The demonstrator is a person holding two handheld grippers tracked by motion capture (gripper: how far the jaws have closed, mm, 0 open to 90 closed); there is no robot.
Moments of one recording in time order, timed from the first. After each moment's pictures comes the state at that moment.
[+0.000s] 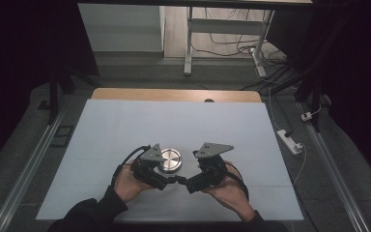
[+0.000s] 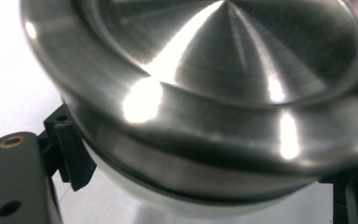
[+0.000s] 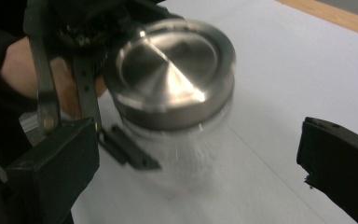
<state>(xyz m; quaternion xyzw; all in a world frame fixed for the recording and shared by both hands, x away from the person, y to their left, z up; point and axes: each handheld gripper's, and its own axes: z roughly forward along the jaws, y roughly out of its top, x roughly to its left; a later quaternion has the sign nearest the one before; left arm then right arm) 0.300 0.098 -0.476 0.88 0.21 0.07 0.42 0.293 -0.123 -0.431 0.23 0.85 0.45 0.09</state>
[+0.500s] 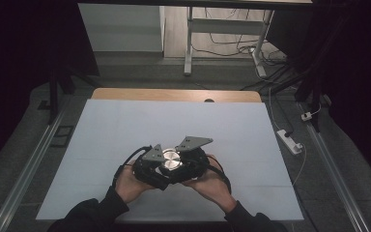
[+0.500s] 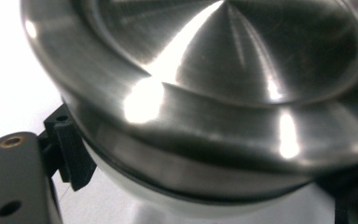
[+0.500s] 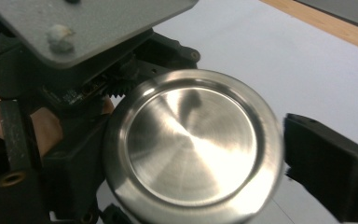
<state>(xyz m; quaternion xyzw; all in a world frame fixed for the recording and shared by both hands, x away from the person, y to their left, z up) 0.300 0.096 -0.475 0.88 0.22 0.07 0.42 0.306 -0.080 -0.432 0.22 0.86 0.45 0.09</state>
